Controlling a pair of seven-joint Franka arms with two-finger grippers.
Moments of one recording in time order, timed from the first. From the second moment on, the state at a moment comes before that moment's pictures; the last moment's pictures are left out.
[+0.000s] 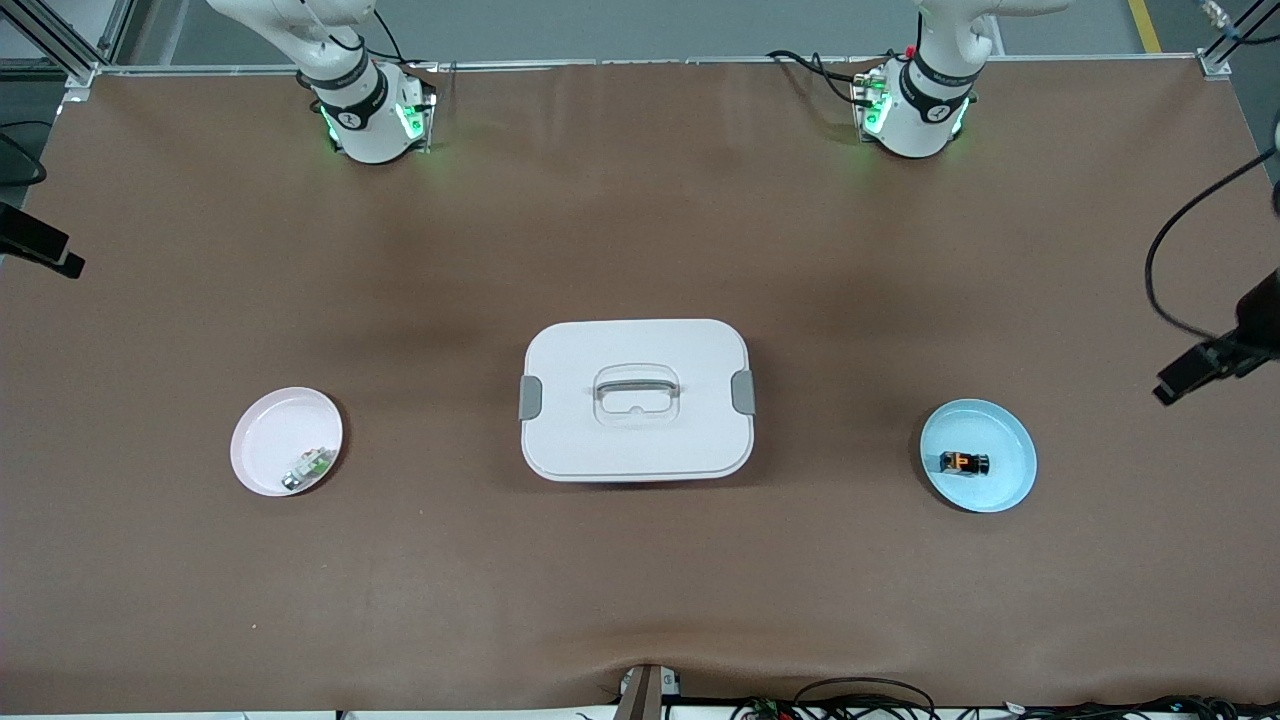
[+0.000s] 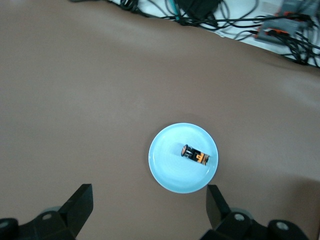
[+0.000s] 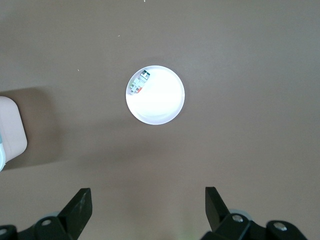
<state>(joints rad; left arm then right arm) -0.06 0.05 0.17 -1.72 0.00 2.01 -0.15 -0.09 0.08 -0.02 -1.37 0.00 1.42 0.02</state>
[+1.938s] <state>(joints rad) -0.07 0.02 0.01 -1.59 -0.01 1.72 -0.12 -0.09 0.08 -0.03 -1.37 0.03 1.42 0.02</state>
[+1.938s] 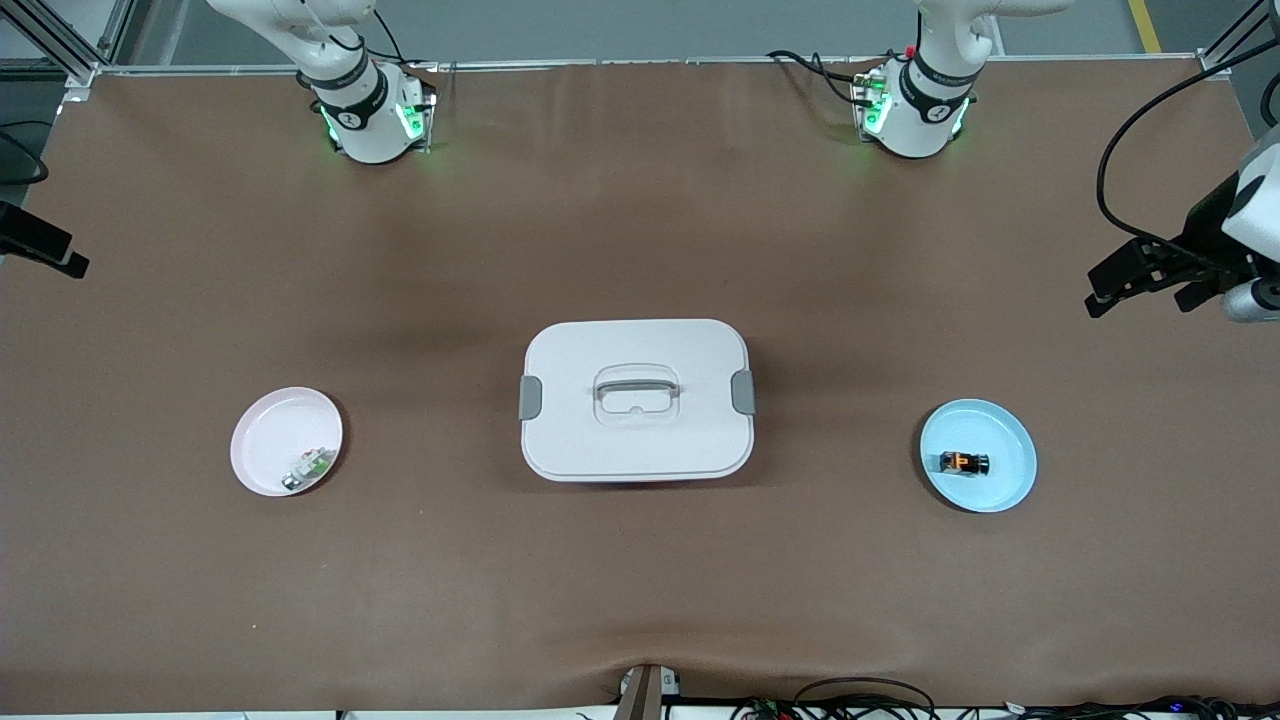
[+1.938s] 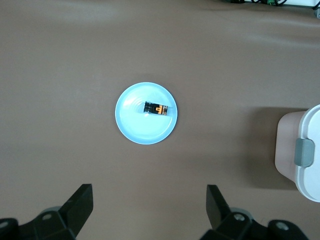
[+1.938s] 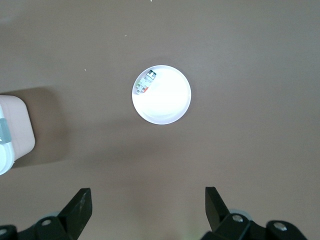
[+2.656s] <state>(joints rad) 0.02 0.02 -0.06 -1.59 -0.01 1.72 -0.11 -0.10 0.08 -0.03 -1.37 0.04 1.42 0.02</state>
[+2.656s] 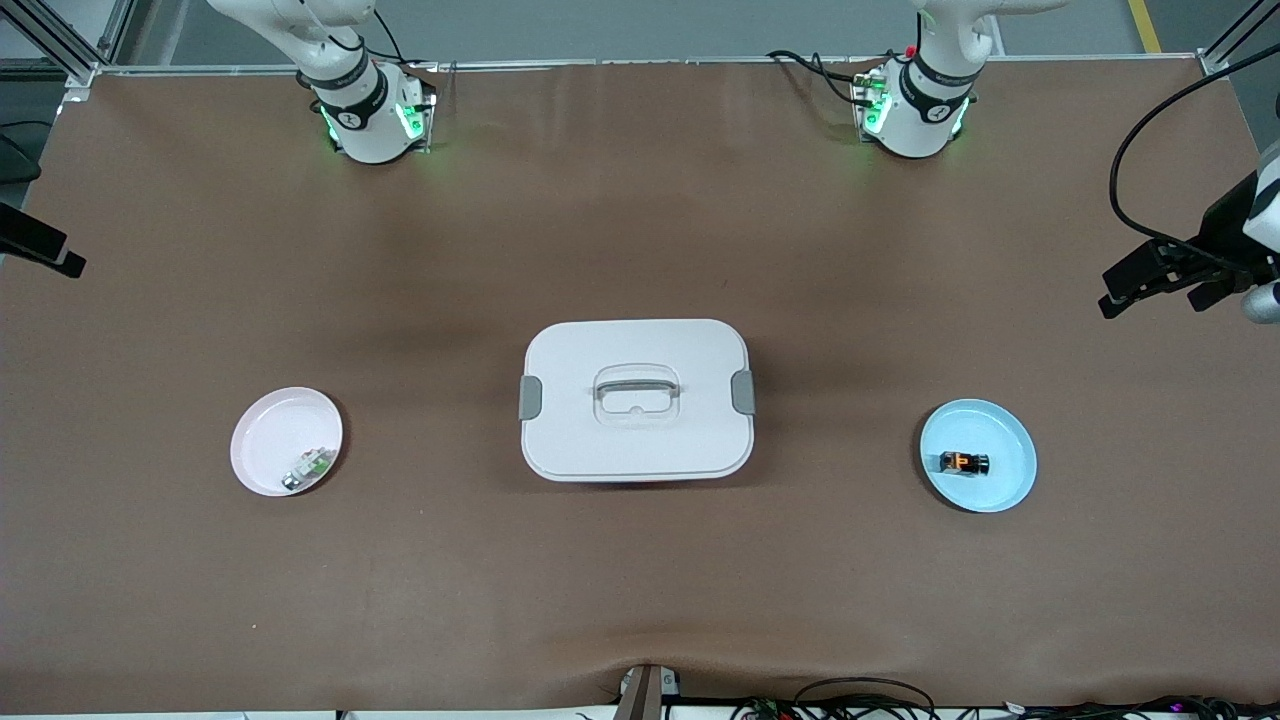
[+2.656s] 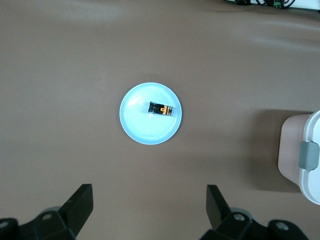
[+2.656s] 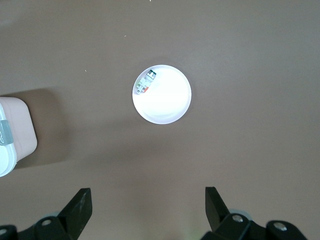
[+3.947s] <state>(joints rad) 0.03 -0.03 -0.11 -1.68 -0.01 1.78 -0.08 -0.10 0.08 -0.03 -1.37 0.04 1.42 0.02</state>
